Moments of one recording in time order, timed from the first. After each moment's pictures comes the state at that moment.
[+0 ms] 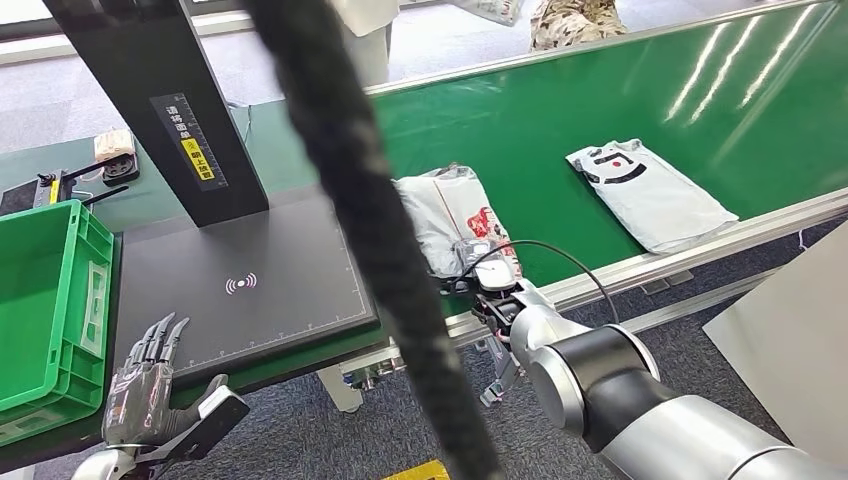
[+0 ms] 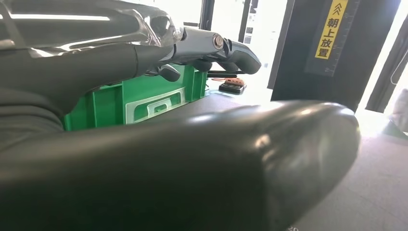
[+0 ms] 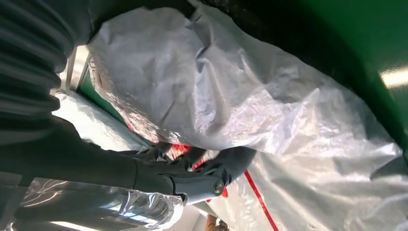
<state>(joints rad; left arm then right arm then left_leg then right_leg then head) -0.30 0.06 -0.29 -1.21 -1.12 0.20 -0.13 -0.78 -0.11 0.05 -0.28 1.50 -0.12 0.14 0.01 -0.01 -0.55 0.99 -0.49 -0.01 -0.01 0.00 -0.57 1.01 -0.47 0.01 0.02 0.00</state>
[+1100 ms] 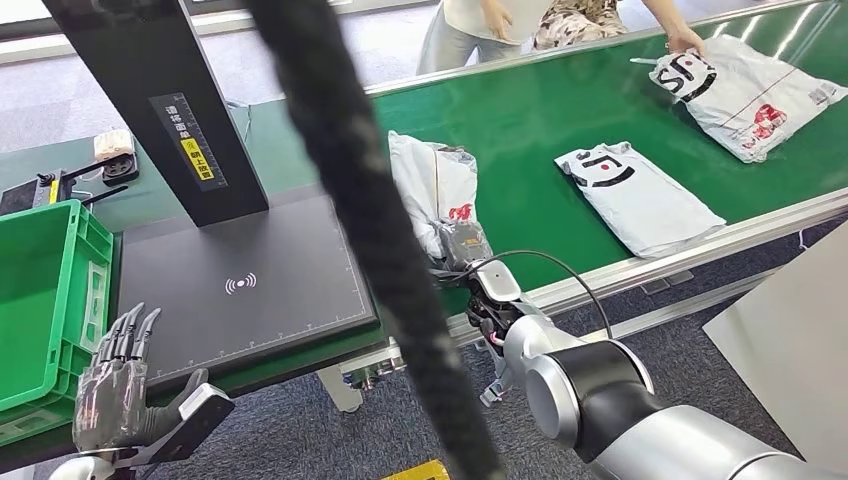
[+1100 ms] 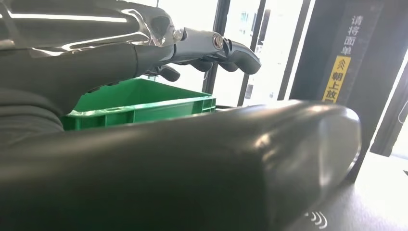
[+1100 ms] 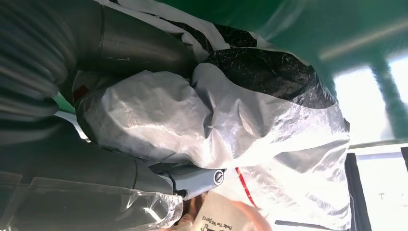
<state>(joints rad) -0.26 0.08 -0.26 -1.36 -1.17 0.22 -0.09 -0.73 -0.06 -0.05 -0.34 1.33 -0.53 -0.22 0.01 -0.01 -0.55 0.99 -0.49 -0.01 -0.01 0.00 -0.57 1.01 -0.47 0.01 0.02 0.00</state>
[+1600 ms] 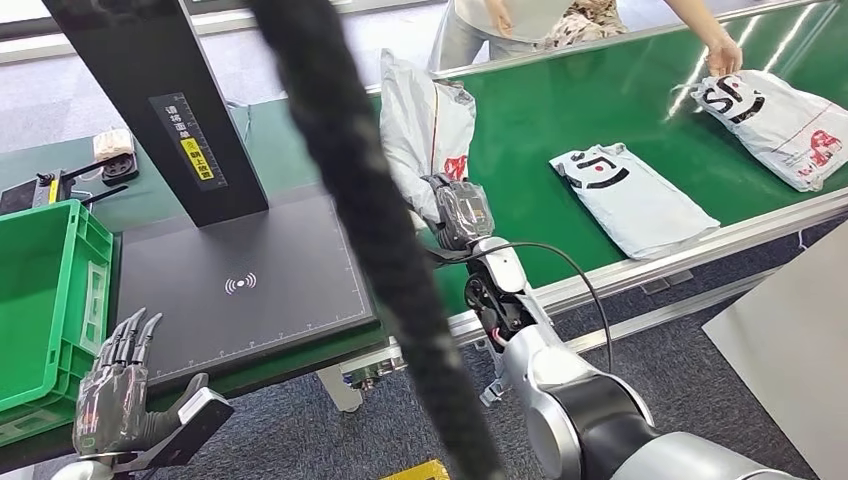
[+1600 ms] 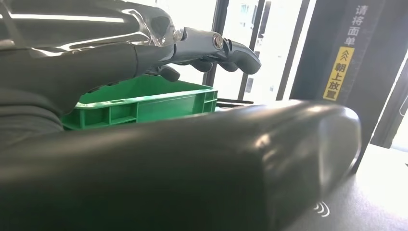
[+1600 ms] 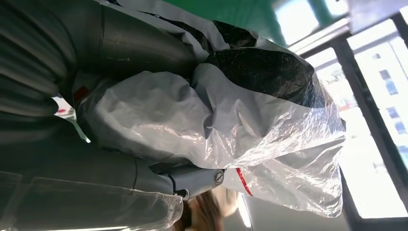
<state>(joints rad) -0.24 0.08 -0.25 -1.36 -1.16 0.21 -0.10 -0.58 -0.02 -0.02 -0.85 1.14 -0.51 -0.36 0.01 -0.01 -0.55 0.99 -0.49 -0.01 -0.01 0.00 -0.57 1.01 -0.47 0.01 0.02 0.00</state>
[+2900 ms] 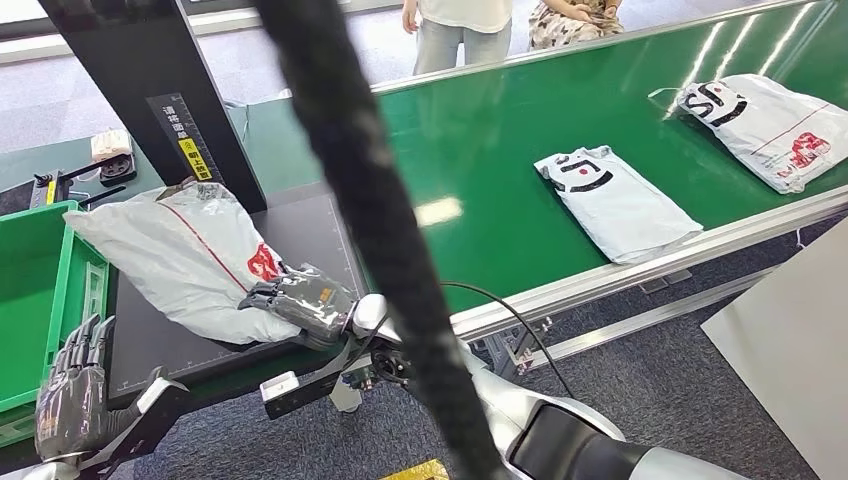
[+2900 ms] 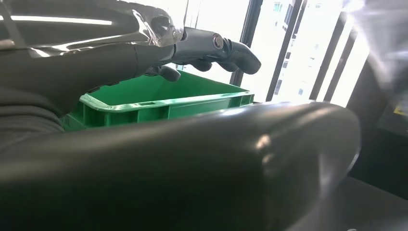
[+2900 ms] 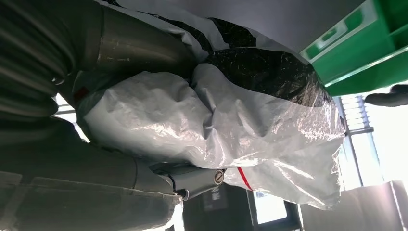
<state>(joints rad) -0.28 0.09 -0.13 -1.26 -1.11 0.25 -0.12 -0.54 0.08 0.64 -1.00 1.05 -0.28 -0.49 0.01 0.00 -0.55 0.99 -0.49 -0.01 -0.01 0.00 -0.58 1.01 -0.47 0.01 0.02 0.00</state>
